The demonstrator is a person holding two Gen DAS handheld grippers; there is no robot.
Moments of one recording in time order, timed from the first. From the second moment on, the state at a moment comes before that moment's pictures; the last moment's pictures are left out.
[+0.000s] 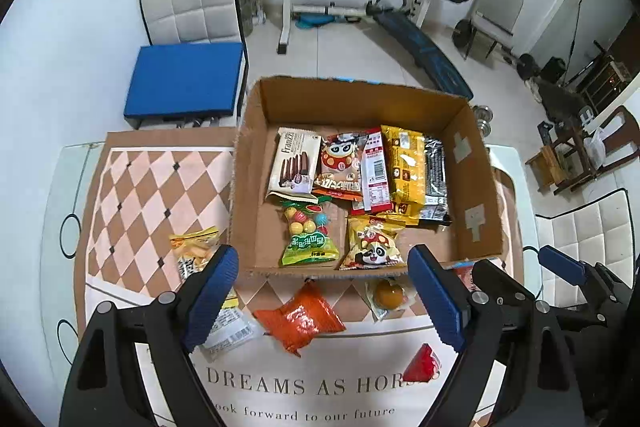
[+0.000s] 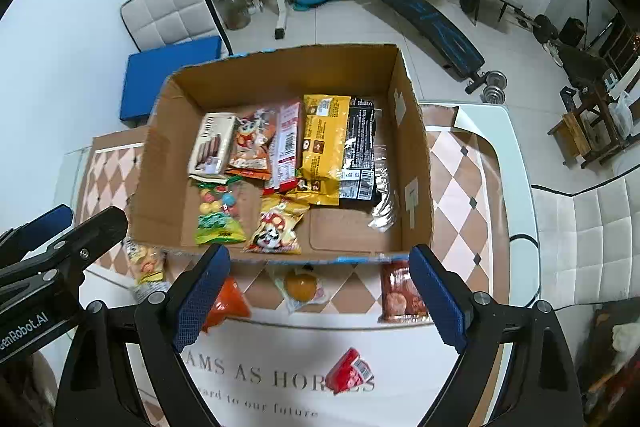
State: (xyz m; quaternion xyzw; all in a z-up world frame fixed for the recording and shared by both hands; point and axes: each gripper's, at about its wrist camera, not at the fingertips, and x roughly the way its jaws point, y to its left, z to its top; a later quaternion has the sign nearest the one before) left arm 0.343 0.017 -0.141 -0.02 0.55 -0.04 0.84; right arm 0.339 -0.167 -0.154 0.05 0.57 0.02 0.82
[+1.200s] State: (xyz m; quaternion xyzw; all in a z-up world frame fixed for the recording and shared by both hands) left arm 0.272 0.169 -0.308 0.06 0.64 0.10 0.76; right arm 0.329 -0.054 -0.379 0.29 0.71 -0.02 0.64
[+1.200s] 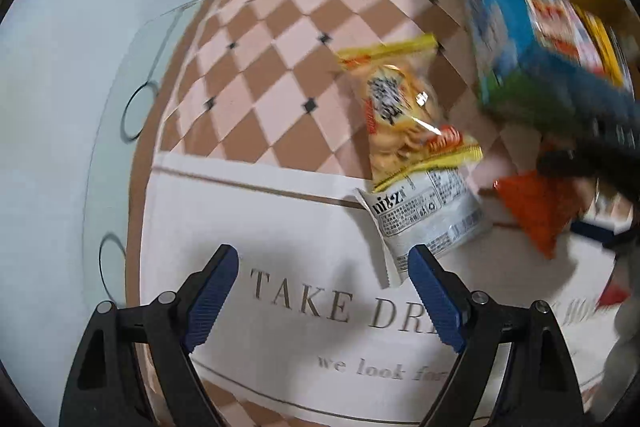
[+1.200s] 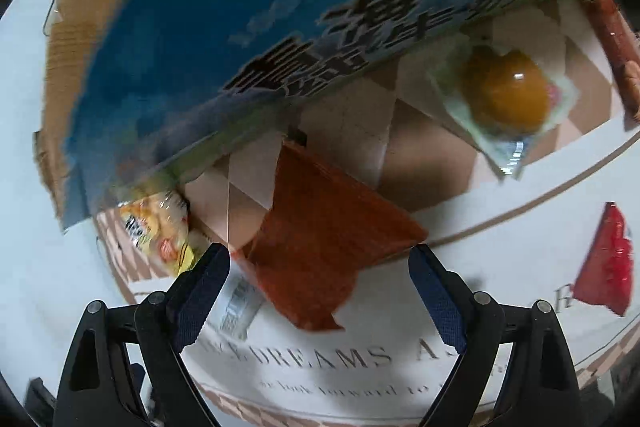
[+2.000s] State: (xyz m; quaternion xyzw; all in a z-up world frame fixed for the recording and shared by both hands) left arm 0.315 0.073 -0.380 0.22 0.71 -0.15 0.66; right arm 0.288 -0.080 -0.383 0.15 0.78 0.04 0.61
